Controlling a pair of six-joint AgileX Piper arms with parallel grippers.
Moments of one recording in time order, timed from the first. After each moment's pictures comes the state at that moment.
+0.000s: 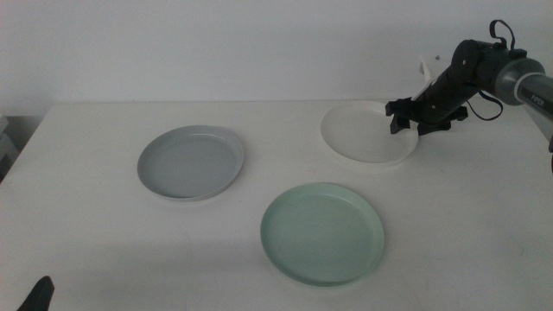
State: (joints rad) left arm -0.05 -0.01 0.03 -0.08 0.18 0.14; right arm 0.07 2.44 -2.09 0.22 0.81 -0.03
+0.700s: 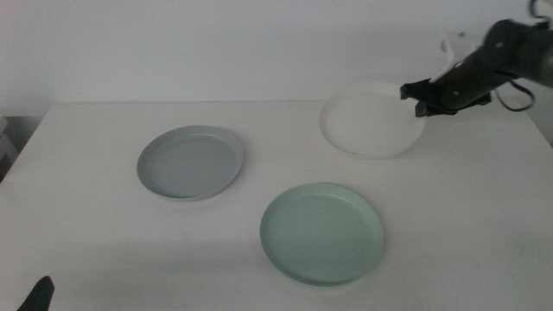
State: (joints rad) left arm -0.05 -0.01 0.03 -0.08 0.18 0.14; right arm 0.07 2.13 -1.73 0.27 0.63 -0.10
